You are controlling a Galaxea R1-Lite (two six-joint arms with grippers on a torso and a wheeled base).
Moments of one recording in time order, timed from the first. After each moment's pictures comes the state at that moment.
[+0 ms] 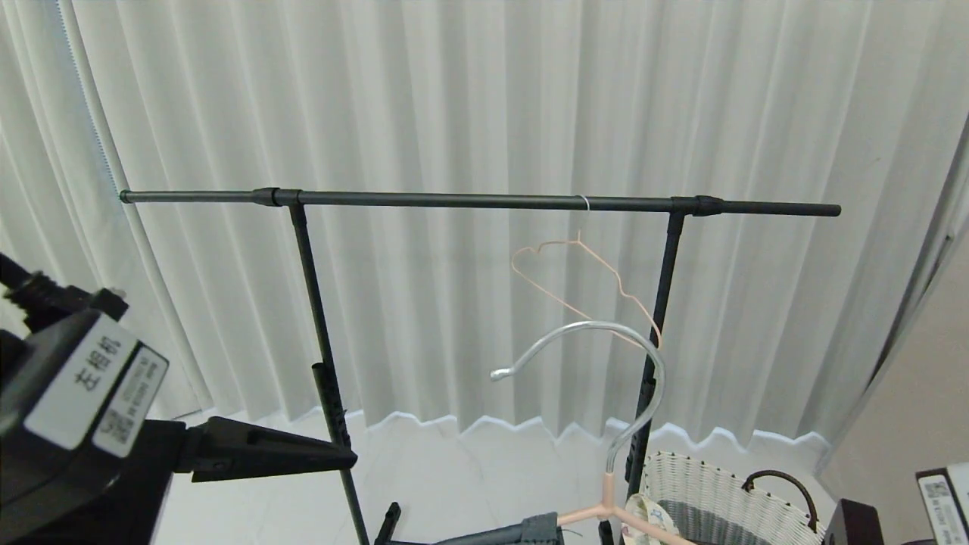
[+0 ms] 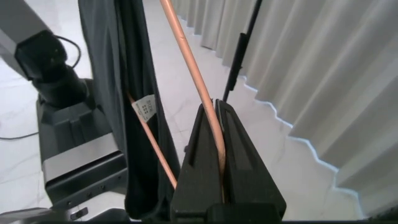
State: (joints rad) left arm -0.90 1.09 -0.92 0.40 -0.27 0.24; right arm 1.24 1.22 -0.26 -0.82 -0.09 0.07
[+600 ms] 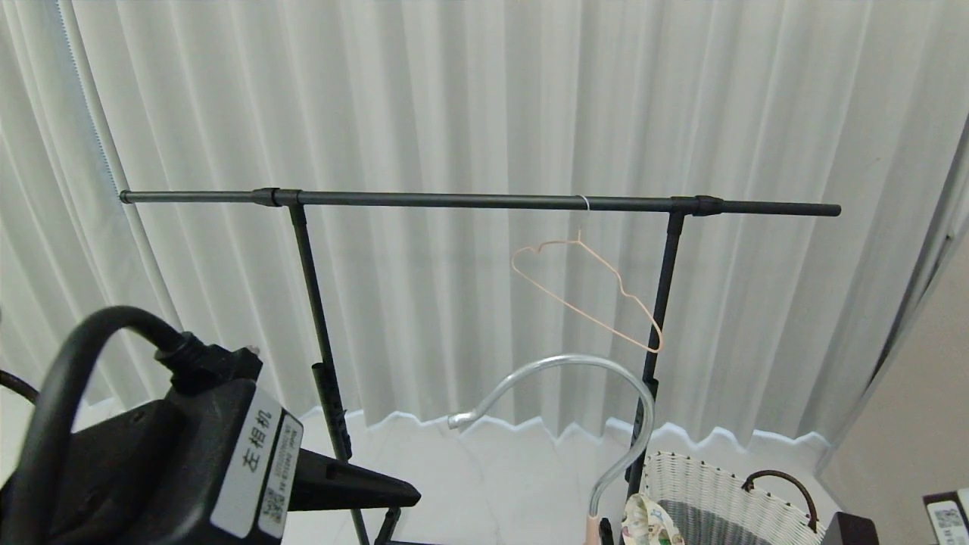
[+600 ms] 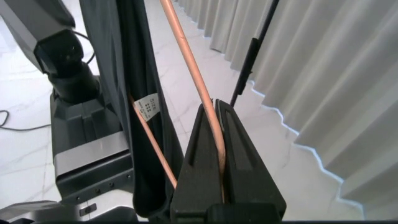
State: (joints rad) left arm -0.97 1.17 -0.89 0.33 -0.28 0.24; right arm 1.29 1.23 -0.28 -0.82 -0.09 0.05
